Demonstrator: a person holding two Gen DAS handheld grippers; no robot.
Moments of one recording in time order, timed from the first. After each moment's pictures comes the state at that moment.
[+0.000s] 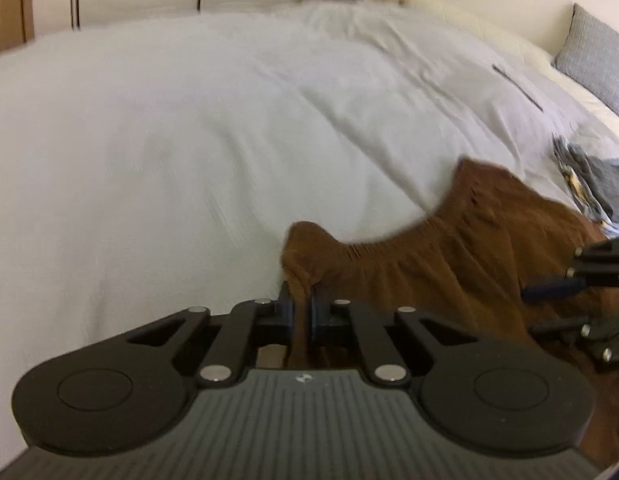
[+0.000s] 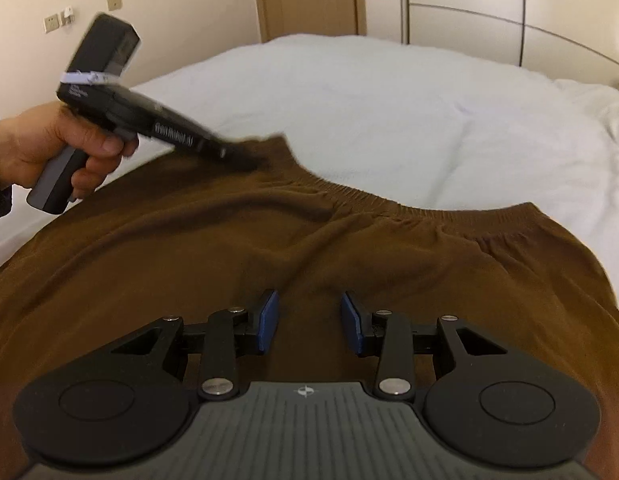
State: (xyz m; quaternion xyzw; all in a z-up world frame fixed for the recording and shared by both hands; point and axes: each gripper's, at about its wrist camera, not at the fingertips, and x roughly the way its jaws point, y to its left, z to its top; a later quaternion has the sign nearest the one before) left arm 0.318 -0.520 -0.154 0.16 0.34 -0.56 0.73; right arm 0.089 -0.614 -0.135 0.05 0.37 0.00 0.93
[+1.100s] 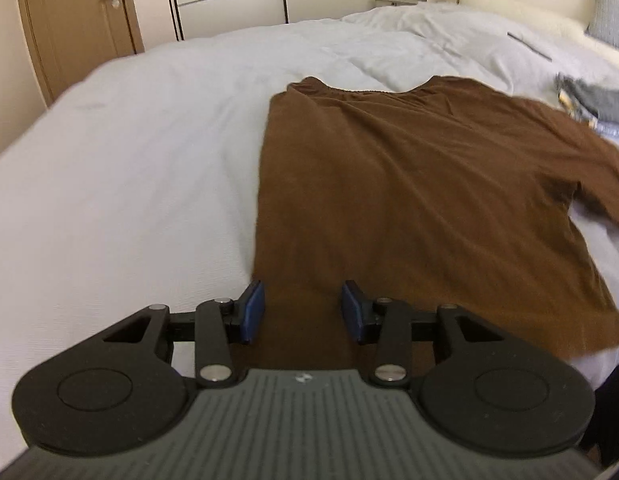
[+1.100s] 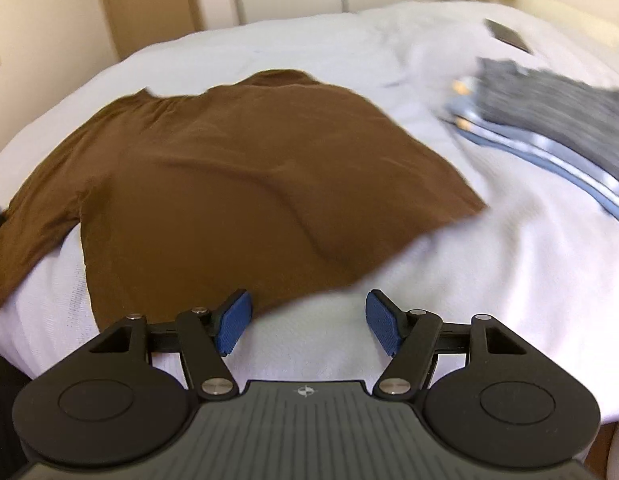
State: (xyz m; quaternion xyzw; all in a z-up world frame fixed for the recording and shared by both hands) left arm 0.101 -0.270 -0.140 0.23 0.30 -0.43 0.82; right arm -0.216 -0.606 -0.139 0.17 0.37 -0.22 0.89
